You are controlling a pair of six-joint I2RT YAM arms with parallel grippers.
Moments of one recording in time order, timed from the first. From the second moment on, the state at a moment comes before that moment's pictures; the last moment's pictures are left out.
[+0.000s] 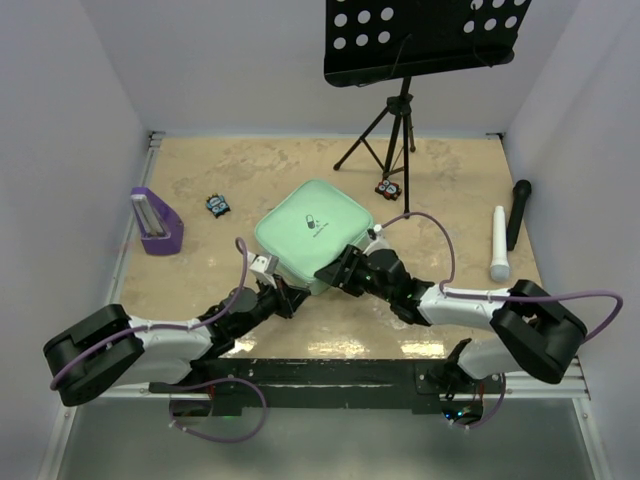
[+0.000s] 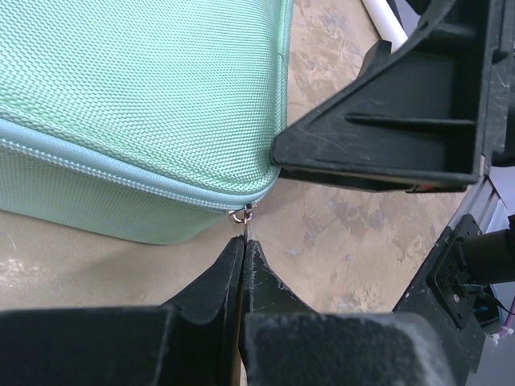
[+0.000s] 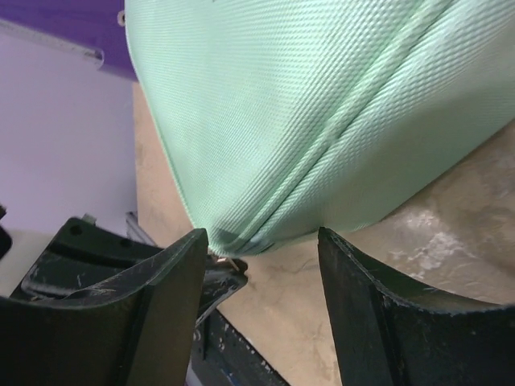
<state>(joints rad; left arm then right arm) -0.93 1.16 0.09 0.85 -0.14 -0.67 0.85 1.36 0.45 0.48 -0.01 1.13</state>
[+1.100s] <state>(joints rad) -0.93 1.21 0.17 0.80 -0.09 -0.64 0.71 1.41 0.48 0.49 -0.13 1.08</state>
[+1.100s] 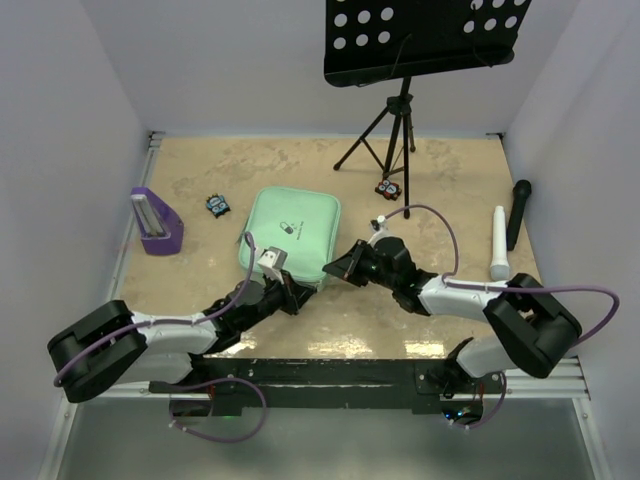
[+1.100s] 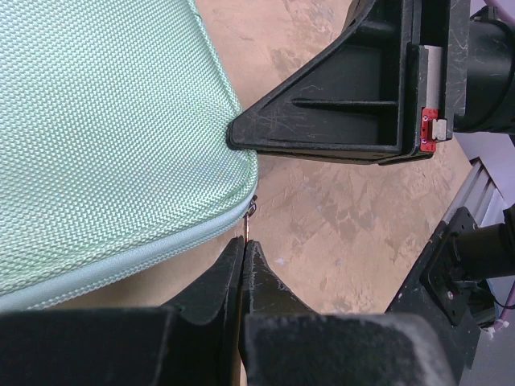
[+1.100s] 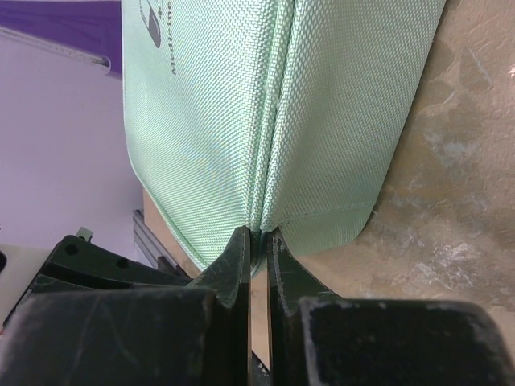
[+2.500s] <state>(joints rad) -0.90 0.74 0.07 0.43 -0.33 -0.75 0.54 1.29 0.53 0.26 -0.07 0.85</state>
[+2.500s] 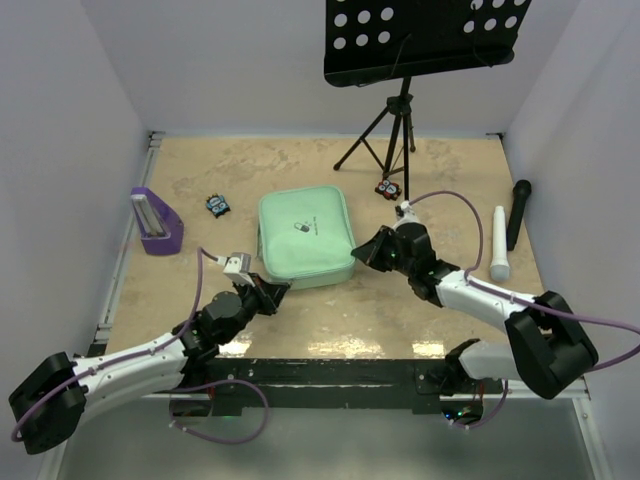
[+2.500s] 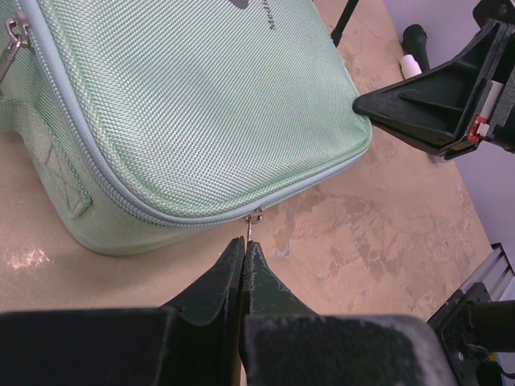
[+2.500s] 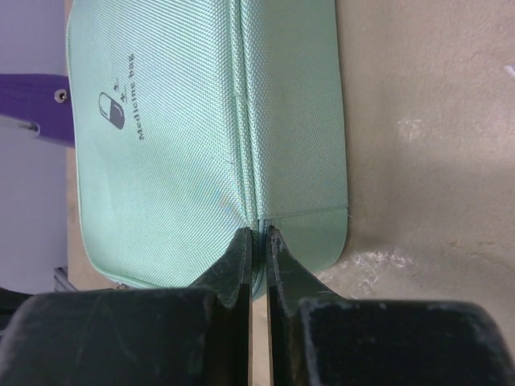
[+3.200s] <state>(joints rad) -0.90 0.84 0.07 0.51 -0.33 -0.76 0.57 1.06 0.43 0.24 -0.14 0.89</state>
